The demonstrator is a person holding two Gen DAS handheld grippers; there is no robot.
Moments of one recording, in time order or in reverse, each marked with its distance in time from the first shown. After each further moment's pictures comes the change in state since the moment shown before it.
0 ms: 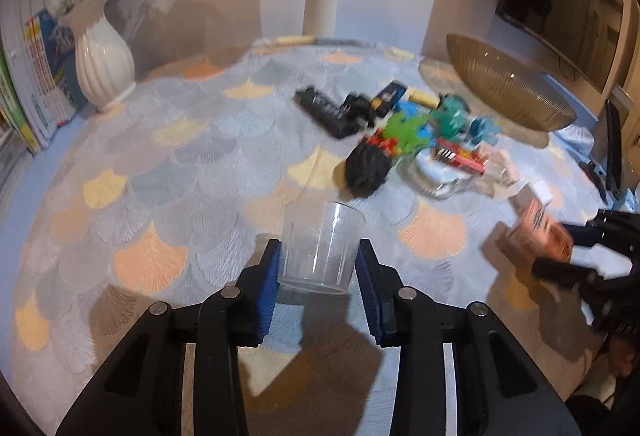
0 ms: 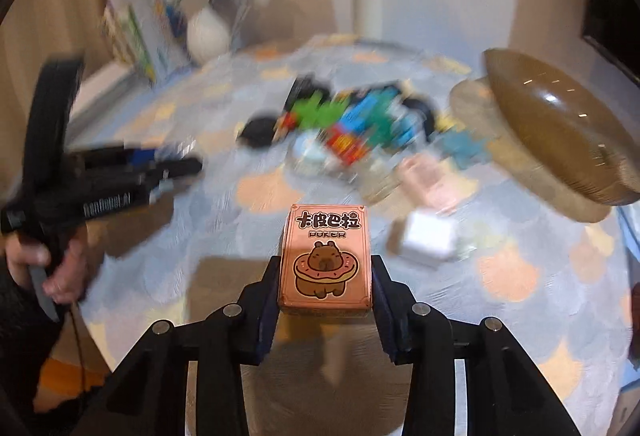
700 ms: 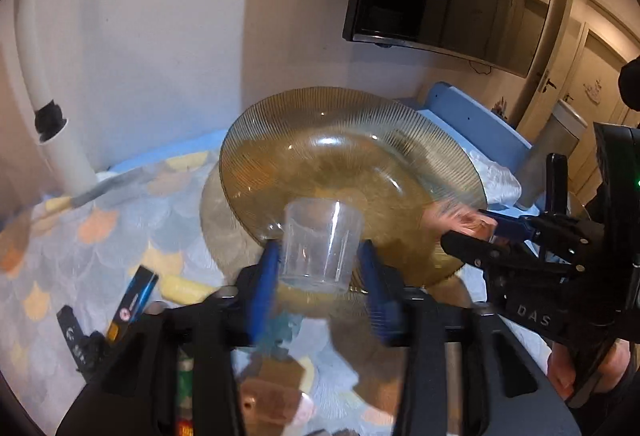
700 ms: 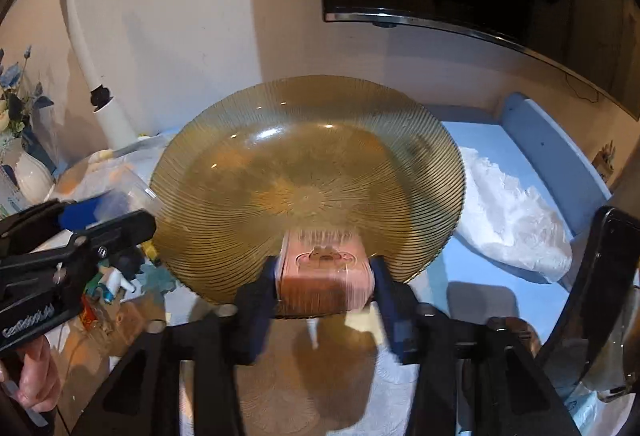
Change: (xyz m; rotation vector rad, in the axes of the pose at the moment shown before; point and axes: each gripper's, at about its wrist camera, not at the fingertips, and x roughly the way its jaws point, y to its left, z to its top) left arm 0.061 -0.213 0.173 0.210 -0.013 -0.281; right arm -0.037 -0.208 0.073 0.355 -0.026 -0.380
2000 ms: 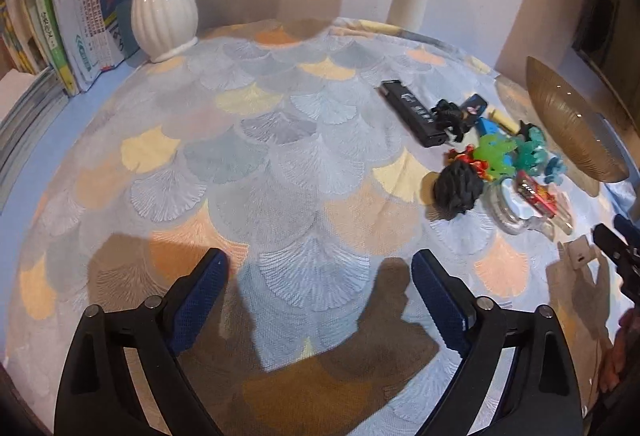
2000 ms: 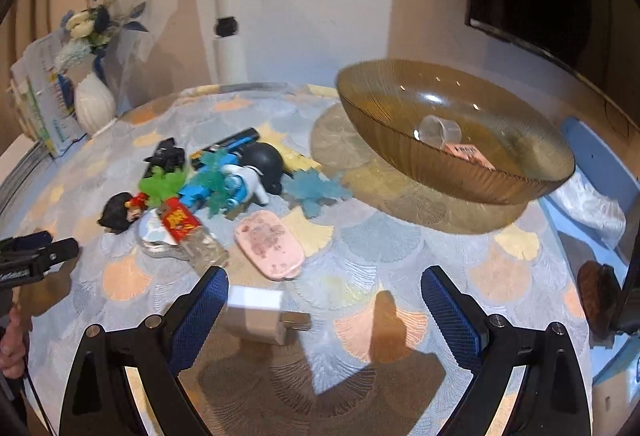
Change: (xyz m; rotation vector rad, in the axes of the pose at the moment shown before) left arm -0.110 0.180 -0.205 -0.414 0.045 0.409; right arm -0.005 0.120 -0.104 -0.169 -0.113 0.110
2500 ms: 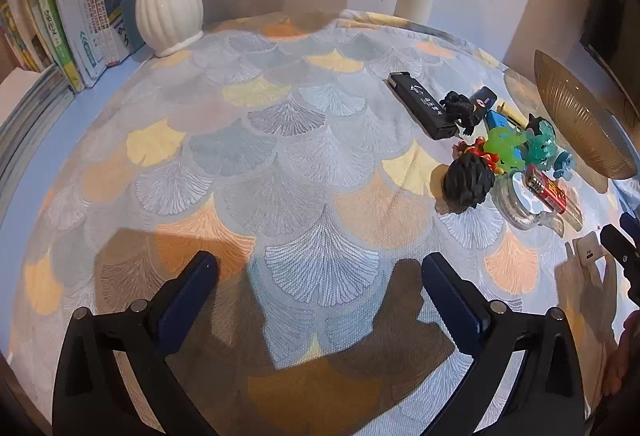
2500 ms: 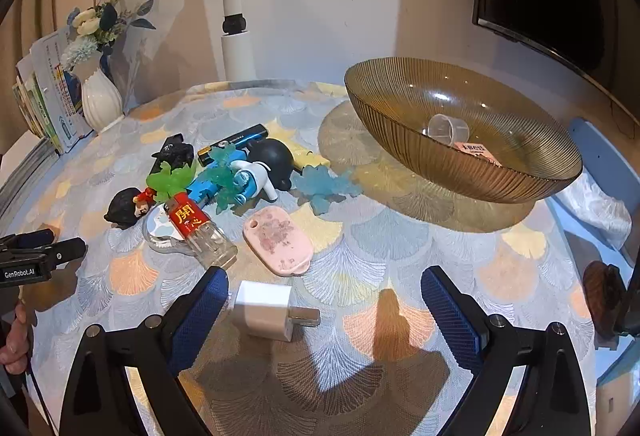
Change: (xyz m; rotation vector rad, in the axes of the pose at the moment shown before) left arm 0.005 0.000 -0.001 -0.004 0.024 0.040; right arm 0.002 0.001 -0.001 0.004 0.018 0.016
